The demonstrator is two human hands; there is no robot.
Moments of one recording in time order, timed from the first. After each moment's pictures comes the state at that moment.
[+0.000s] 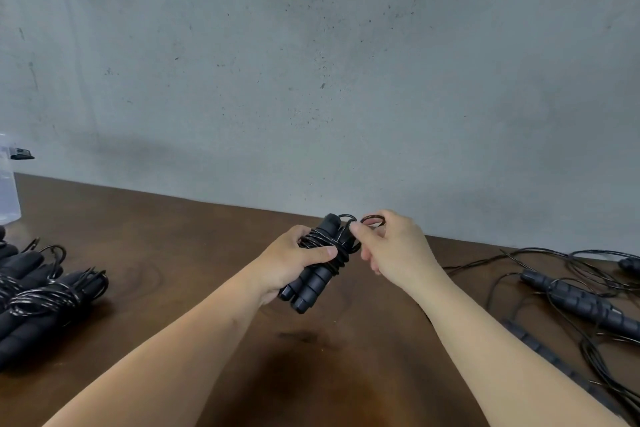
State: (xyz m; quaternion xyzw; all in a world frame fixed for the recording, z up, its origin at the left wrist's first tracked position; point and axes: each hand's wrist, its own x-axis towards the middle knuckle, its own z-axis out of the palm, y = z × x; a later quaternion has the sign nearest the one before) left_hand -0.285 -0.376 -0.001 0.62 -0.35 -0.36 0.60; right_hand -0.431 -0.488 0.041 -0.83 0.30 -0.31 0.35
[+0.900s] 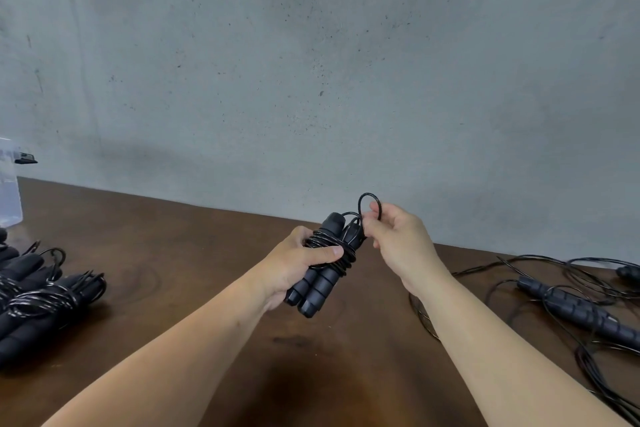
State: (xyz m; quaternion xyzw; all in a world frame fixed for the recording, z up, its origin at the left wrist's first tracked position) left_hand -0.307 -0.378 0.014 0.60 -0.32 -0.38 0.63; right_hand -0.428 -0.510 0.041 -0.77 0.27 -0.38 0.44
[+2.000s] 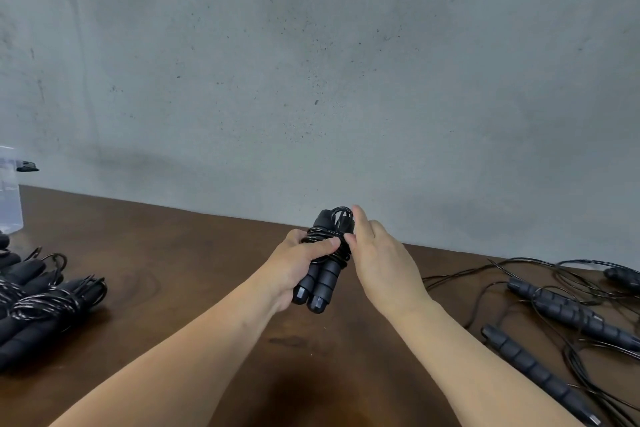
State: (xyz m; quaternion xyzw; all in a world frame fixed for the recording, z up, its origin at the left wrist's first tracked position) left_hand -0.325 -0.380 0.022 0.56 -0.26 -0.37 0.69; right_hand -0.439 -0.484 0.024 -0.92 0.20 -0.34 -0.04
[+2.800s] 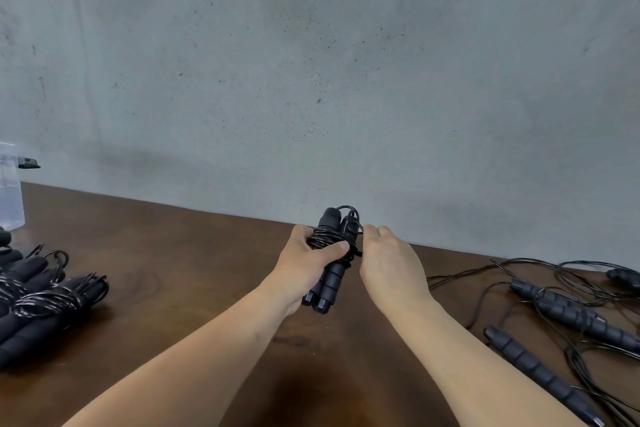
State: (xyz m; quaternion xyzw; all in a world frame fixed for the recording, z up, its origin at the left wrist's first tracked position) left_hand -0.334 -0.385 0.015 0.61 -0.29 -0.28 0.68; right_hand -0.441 -0.473 0.037 -0.91 0.32 -0.24 -0.07
